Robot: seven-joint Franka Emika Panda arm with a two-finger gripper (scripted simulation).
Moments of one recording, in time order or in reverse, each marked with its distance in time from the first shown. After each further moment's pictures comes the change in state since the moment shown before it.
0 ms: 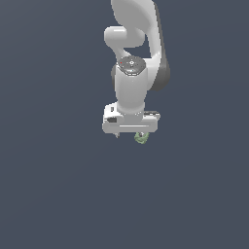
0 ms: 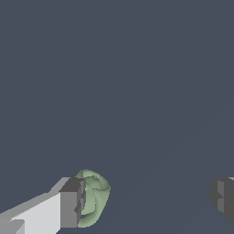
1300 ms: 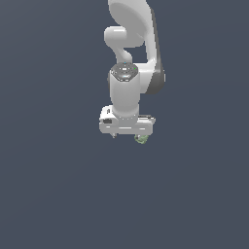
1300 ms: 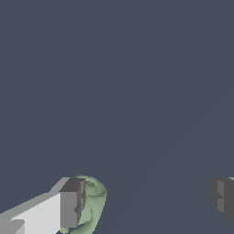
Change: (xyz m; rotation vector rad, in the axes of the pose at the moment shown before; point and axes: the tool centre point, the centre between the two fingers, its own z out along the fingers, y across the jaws) arm -0.005 0.013 0.016 0.012 -0.004 0.098
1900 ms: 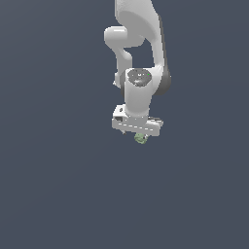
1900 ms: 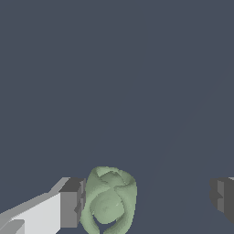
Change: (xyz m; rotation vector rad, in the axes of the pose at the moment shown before) arm -0.034 -0.036 0.030 -0.012 -0.015 0.164
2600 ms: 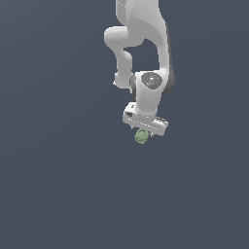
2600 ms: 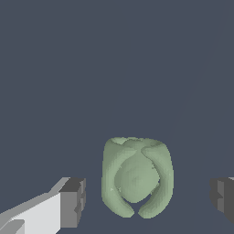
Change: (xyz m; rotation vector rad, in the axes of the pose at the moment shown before) arm -0.052 -0.028 0.033 -0.019 -0.013 0.197
